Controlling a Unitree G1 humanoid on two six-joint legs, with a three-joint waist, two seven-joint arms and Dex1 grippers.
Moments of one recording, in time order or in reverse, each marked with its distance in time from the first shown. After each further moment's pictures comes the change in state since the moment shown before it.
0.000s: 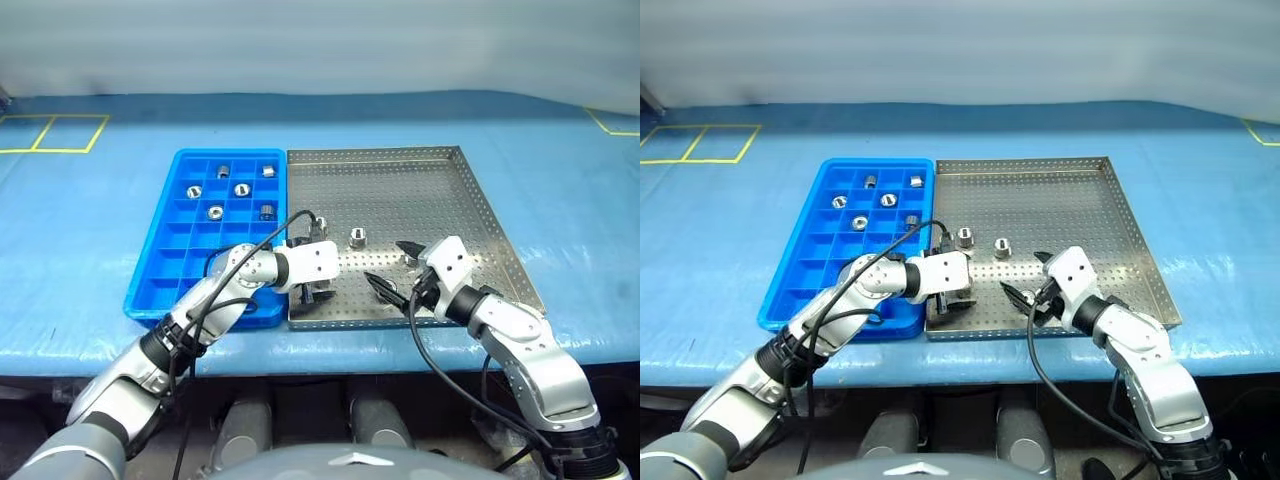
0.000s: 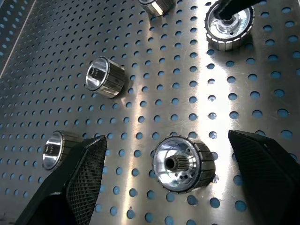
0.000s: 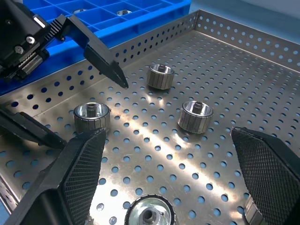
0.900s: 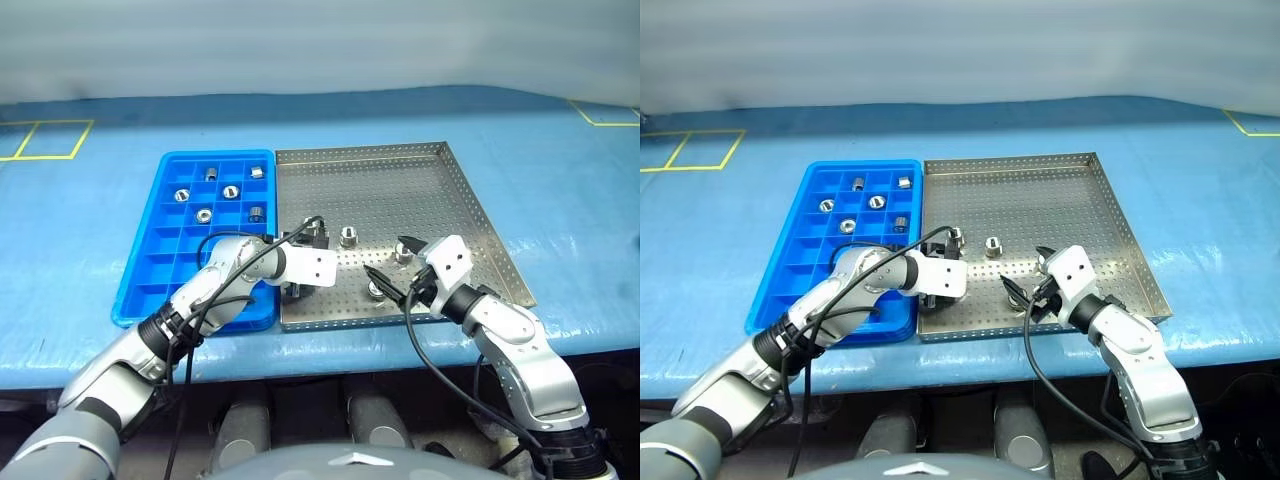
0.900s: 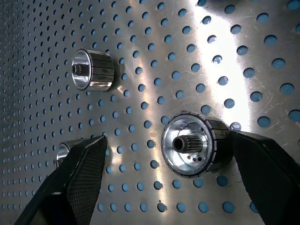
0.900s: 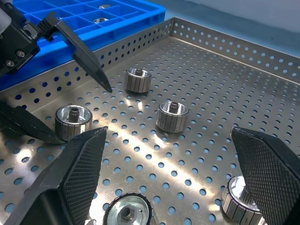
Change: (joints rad) left arm -0.074 0.050 -0.063 0.028 0.207 -0.070 -0.106; right arm 0.001 0.052 0.003 0.028 -0.039 -0.066 -0.038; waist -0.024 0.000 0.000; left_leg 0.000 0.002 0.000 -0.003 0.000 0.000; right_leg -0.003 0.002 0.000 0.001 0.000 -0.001
